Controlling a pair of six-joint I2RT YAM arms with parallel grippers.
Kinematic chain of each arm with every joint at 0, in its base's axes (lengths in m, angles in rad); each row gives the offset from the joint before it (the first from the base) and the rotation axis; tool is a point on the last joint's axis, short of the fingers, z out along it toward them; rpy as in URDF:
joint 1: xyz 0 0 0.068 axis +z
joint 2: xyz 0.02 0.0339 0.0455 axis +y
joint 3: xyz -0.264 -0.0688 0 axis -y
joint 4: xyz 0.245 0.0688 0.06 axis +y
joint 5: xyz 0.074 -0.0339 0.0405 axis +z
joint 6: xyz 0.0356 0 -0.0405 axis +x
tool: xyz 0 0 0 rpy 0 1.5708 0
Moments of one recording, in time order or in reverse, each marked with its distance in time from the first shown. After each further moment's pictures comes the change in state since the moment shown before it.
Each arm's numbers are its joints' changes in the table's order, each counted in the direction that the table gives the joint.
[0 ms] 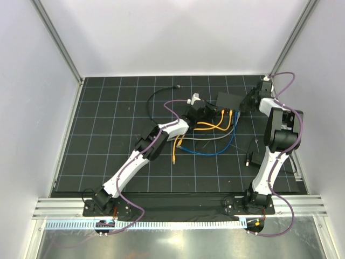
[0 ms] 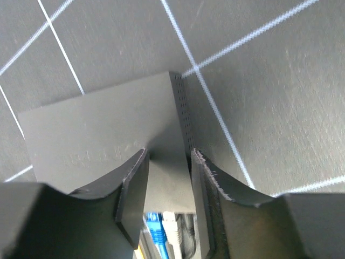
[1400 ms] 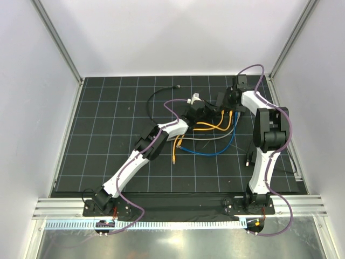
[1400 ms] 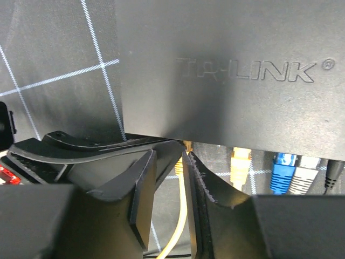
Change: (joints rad) left arm 0.006 0.000 -0.011 -0.019 -0.029 0.014; right arm 0.217 0.015 0.154 0.322 0.021 -0.075
